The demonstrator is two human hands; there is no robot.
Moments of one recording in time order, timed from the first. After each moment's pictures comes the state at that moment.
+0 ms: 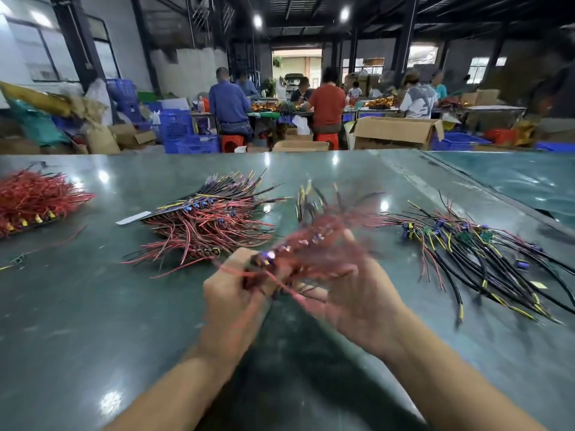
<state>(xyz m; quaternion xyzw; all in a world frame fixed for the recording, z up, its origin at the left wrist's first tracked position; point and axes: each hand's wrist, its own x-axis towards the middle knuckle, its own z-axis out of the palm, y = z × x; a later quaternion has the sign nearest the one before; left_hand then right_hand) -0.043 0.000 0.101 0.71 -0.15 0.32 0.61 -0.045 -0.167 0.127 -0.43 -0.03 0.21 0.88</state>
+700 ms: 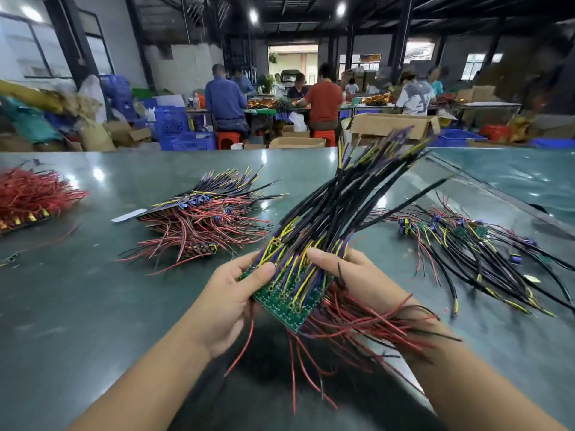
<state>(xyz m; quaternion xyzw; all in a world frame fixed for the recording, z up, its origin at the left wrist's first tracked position) -0.042 0.008 0.099 0.58 -0.13 -0.04 0.81 -0.029 -0.174 0.121 -0.61 -0.11 0.09 0.78</state>
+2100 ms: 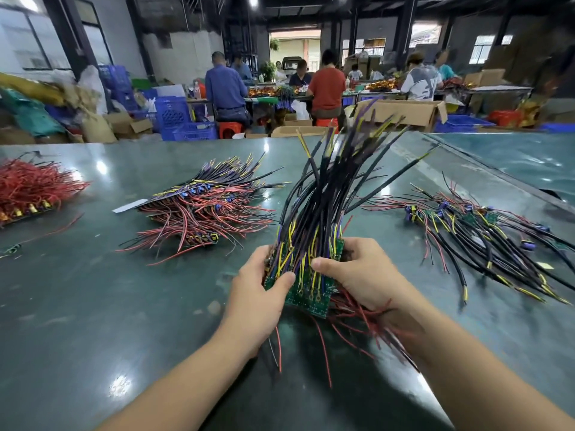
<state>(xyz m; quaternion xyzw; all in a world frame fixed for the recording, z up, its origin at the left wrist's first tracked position) -0.044 -0.019 0.077 0.76 -0.08 0.14 0.63 -0.023 -0.181 0.111 -0.83 -0.05 -0.01 0.56</state>
